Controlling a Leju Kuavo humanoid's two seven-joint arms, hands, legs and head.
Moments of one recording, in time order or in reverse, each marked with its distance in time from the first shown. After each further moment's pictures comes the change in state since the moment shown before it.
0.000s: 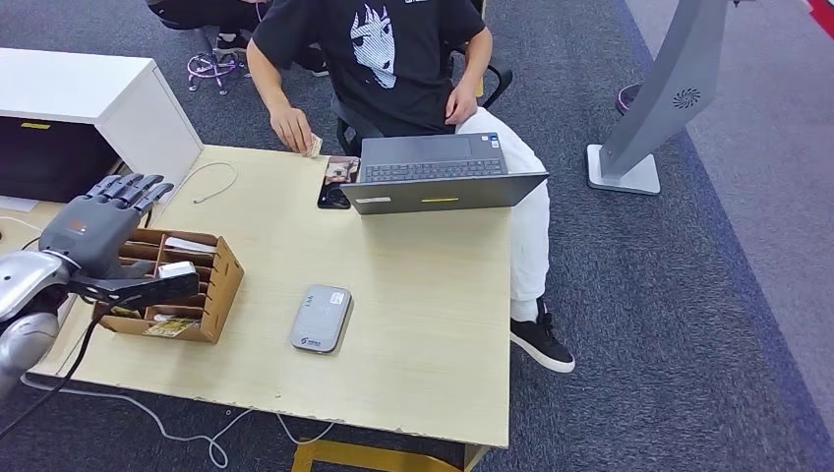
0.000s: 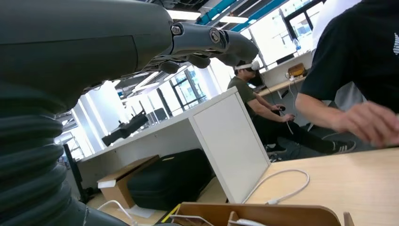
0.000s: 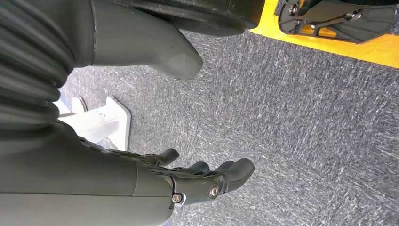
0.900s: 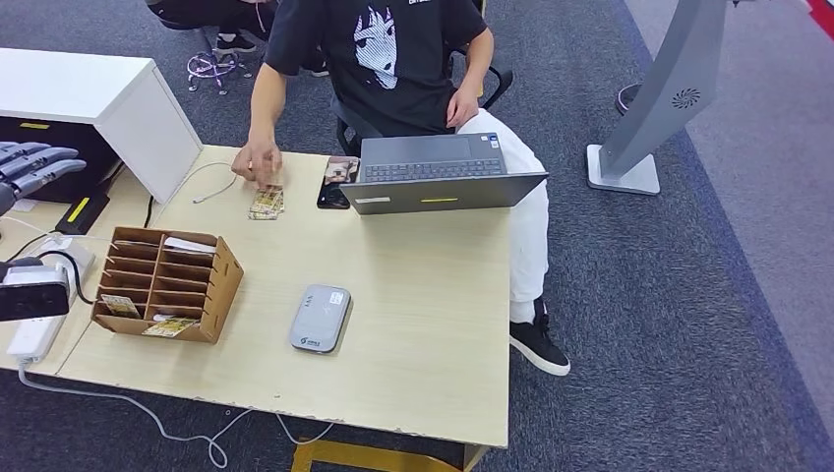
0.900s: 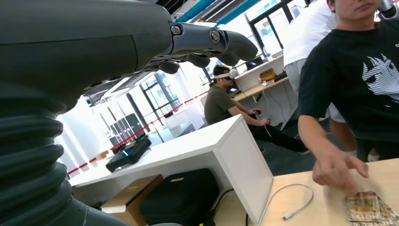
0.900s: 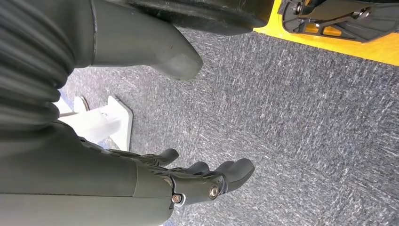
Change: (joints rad) left arm 0.151 0.415 0.317 -0.389 0.453 -0.276 -0.055; right arm 0.010 0.000 -0.013 0.000 0.013 -0.004 0.000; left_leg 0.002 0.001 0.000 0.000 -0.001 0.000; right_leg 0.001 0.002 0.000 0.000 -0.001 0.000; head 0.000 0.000
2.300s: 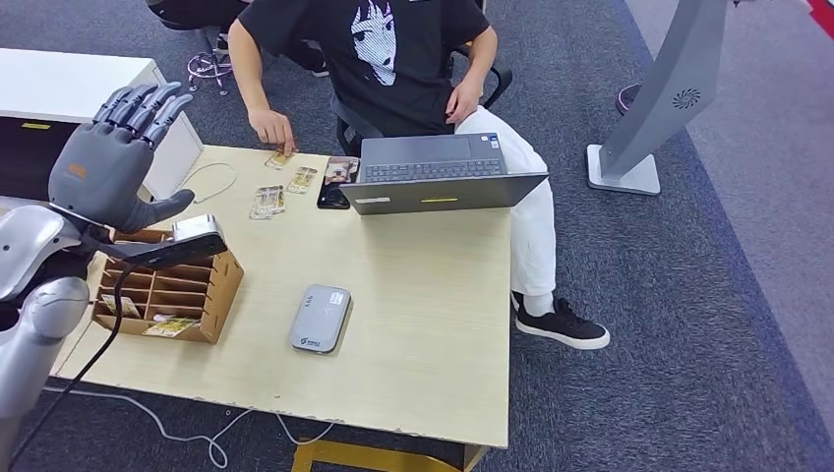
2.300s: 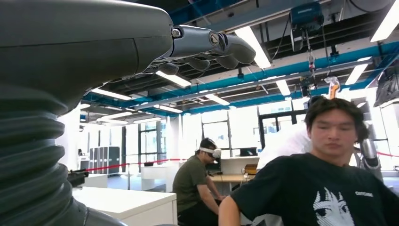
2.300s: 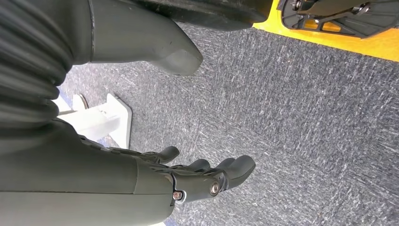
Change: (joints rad) left arm -0.249 -0.657 -0.212 0.228 -0.496 0.379 -0.073; right arm 0.002 -0.002 0.000 0.000 0.004 -0.010 -0.005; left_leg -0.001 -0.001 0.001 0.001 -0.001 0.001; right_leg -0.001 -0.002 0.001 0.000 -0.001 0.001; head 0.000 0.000
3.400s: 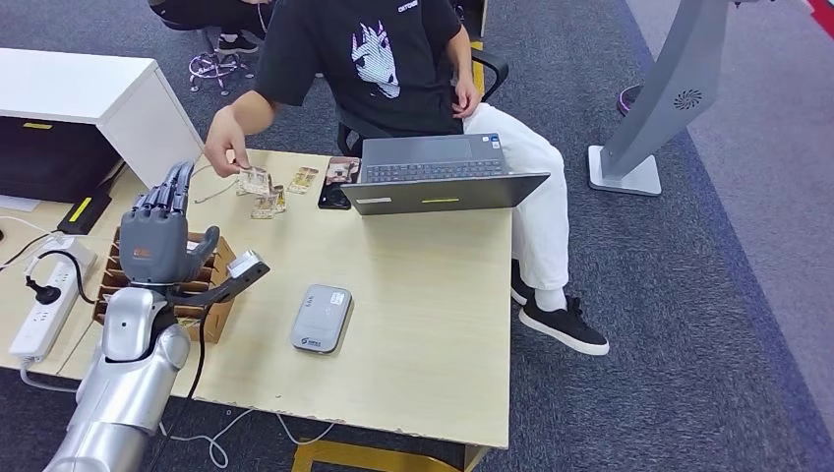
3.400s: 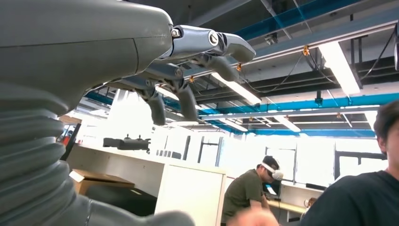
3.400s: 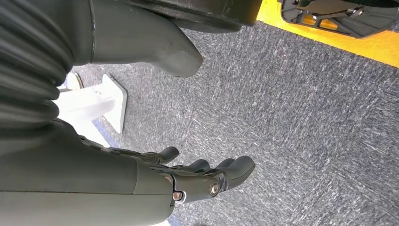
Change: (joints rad) left arm 0.120 -0.398 0.250 0.577 -0.342 0.734 -0.083; right arm -0.019 -0.001 0.019 -0.003 0.085 0.028 0.035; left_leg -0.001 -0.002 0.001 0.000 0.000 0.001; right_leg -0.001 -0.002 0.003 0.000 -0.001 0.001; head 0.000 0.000
